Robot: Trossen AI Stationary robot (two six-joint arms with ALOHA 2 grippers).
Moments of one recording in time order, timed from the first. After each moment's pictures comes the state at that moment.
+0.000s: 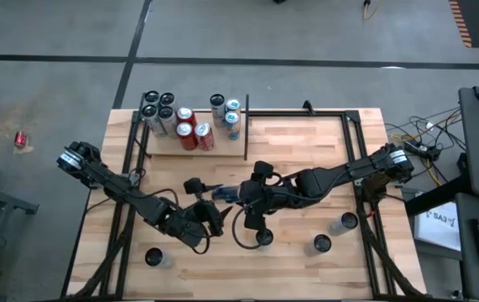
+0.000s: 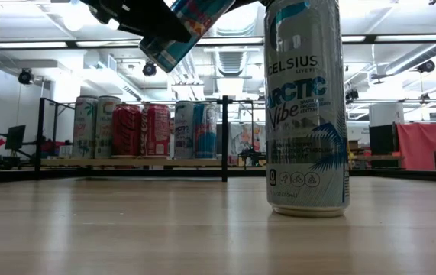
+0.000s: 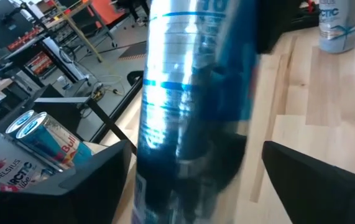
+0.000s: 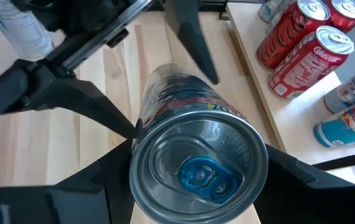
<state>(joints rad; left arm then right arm) -0.53 1.54 0.98 -0.14 -1.06 -0.22 0.29 1.76 1.68 -0.71 0.42 0.24</state>
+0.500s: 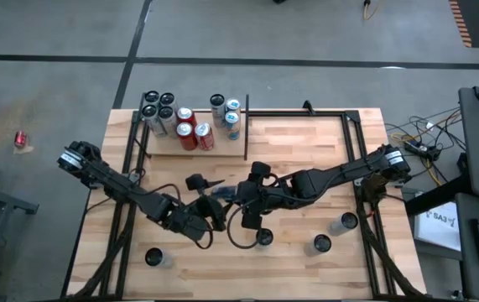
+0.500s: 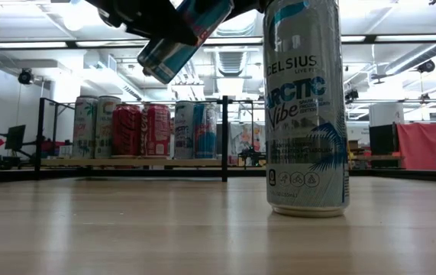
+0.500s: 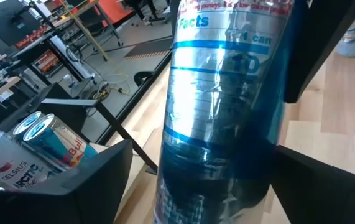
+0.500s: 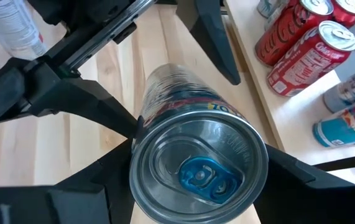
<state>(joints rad) -0.49 1.54 0.98 -0.10 -1.05 -0.18 0.28 1.79 1.68 -0.70 0.42 0.22</state>
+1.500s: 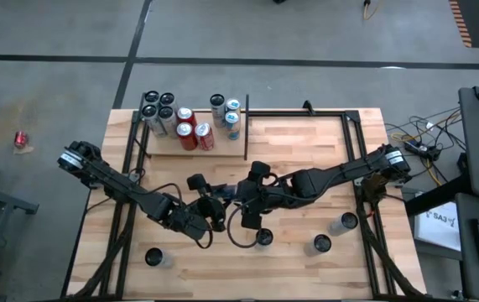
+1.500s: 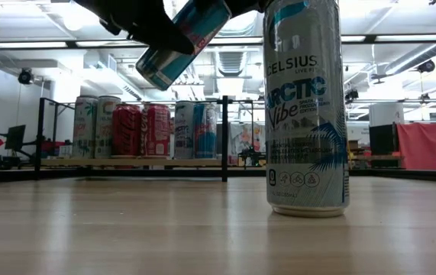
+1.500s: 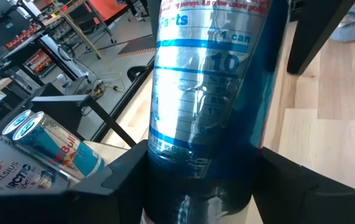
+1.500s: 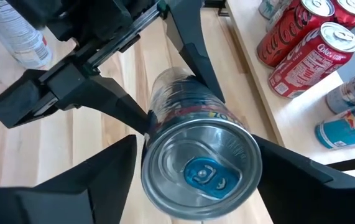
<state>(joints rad) -0.48 1.54 0.96 -0.09 -1.01 -0.15 0.27 1.79 1.68 -0.69 0.41 0.22</state>
